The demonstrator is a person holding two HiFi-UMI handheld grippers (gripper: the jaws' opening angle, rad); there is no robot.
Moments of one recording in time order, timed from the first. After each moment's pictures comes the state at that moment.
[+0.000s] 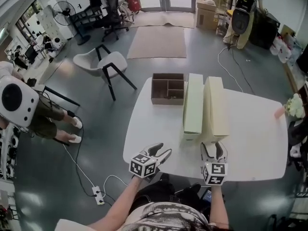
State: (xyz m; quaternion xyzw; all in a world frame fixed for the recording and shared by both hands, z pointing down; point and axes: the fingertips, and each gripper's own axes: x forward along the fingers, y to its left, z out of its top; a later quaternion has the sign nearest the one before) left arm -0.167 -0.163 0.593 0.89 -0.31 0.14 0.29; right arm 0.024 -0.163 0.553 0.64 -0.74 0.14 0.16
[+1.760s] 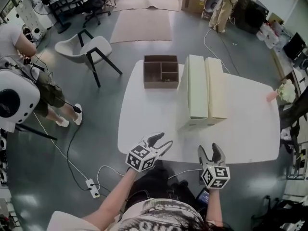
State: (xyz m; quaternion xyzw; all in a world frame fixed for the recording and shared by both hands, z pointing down) left arm -0.160 -0.141 0.582 0.93 -0.21 0.14 0.25; right arm 0.006 -0.078 0.573 0.66 -0.70 0.24 0.14
